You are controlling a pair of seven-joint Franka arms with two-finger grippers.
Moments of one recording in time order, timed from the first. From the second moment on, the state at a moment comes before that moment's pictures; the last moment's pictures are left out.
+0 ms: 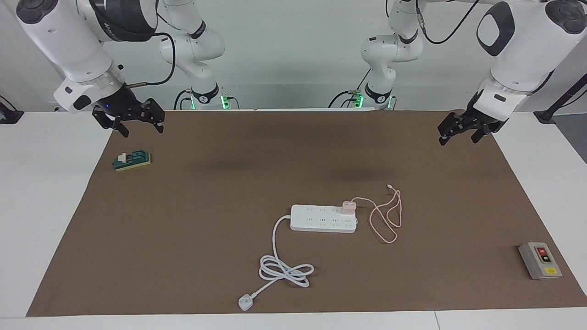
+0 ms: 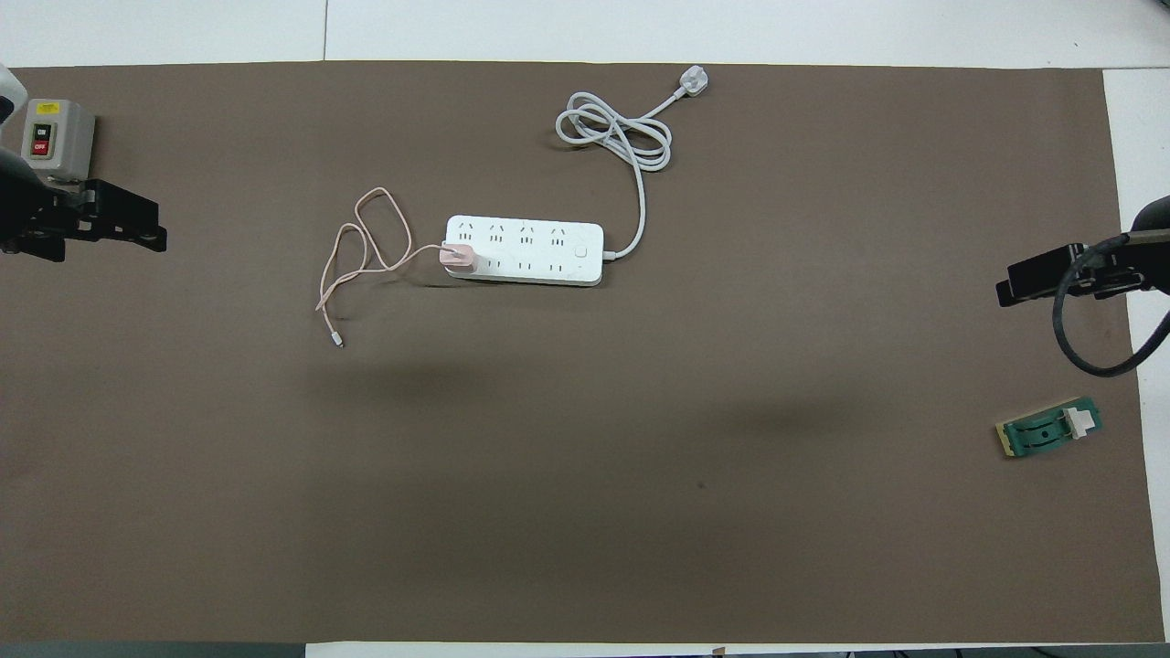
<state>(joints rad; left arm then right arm) -0.01 0.11 -0.06 -1.47 -0.02 1.56 -0.07 0.24 0.01 -0.30 -1.63 0.10 1.54 -0.11</state>
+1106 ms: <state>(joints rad) -0.01 0.13 -0.05 -1.47 -0.04 1.58 -0.73 0.47 0.11 -0.24 -1.85 0.48 1.94 1.24</state>
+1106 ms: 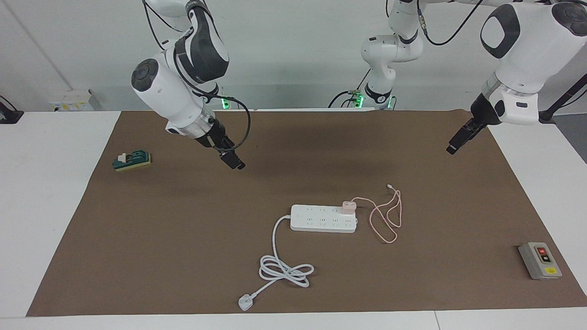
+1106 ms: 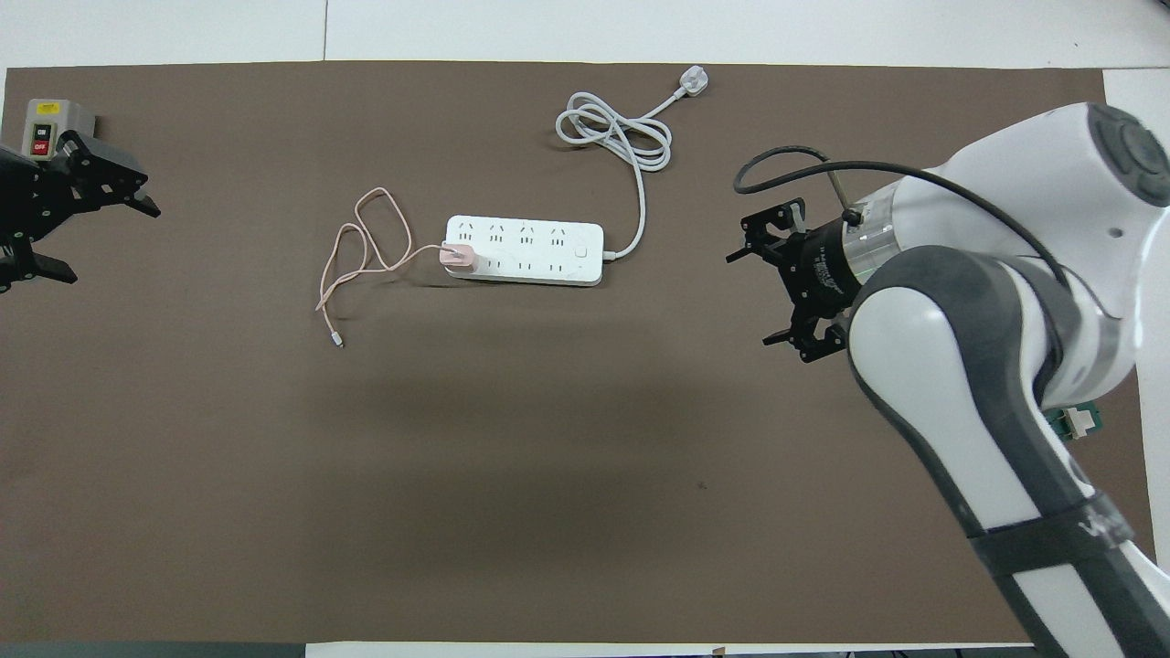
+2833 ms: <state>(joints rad) -0.30 0.41 -0.07 -1.47 -0.02 1.84 -1.83 0.55 0.57 -0.22 -1.61 1.00 2.21 1.40</state>
